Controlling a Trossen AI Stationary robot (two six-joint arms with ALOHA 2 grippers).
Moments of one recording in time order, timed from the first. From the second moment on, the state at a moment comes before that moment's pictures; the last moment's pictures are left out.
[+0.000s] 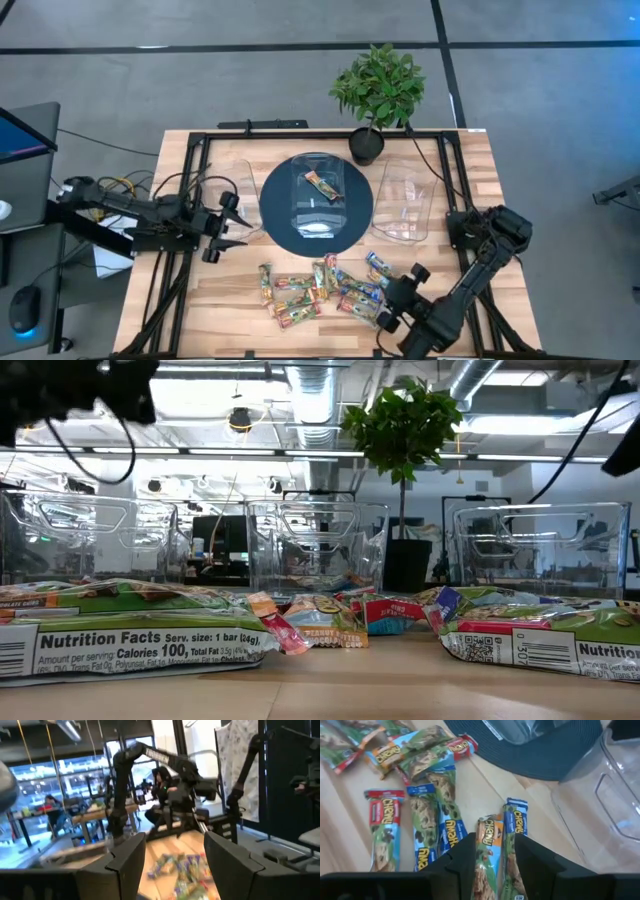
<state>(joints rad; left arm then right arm) -0.21 0.46 0.08 0.60 0.07 0.18 0.92 1.94 1.40 -1.22 0.74 1.52</state>
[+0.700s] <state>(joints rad) -0.30 1.36 0.88 -0.28 0.10 0.03 1.00 1.94 1.40 -1.39 0.98 1.55</state>
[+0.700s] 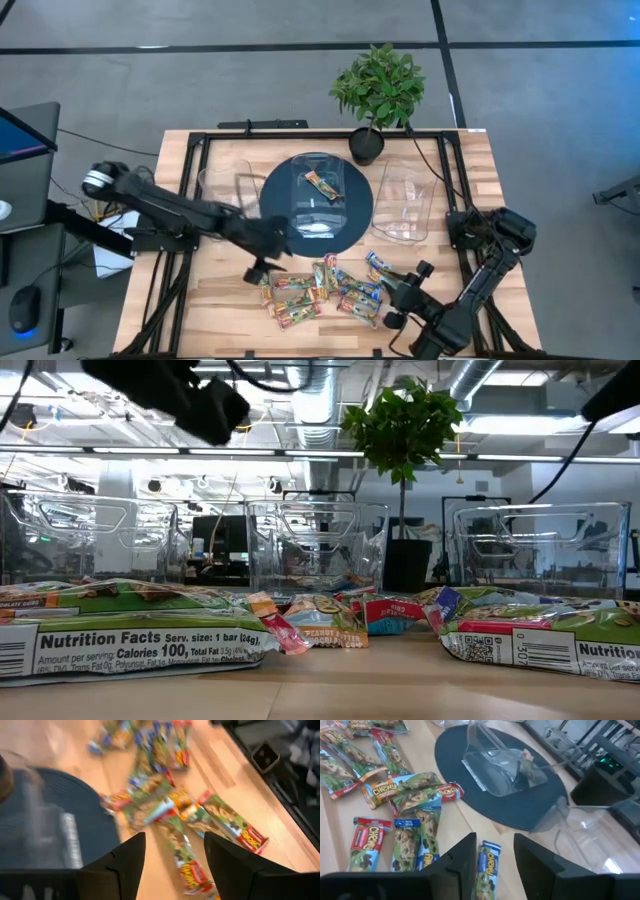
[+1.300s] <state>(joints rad) -0.42 1.75 1.08 -0.41 0.01 -0.14 1.15 1.94 1.40 -1.55 1.09 1.78</state>
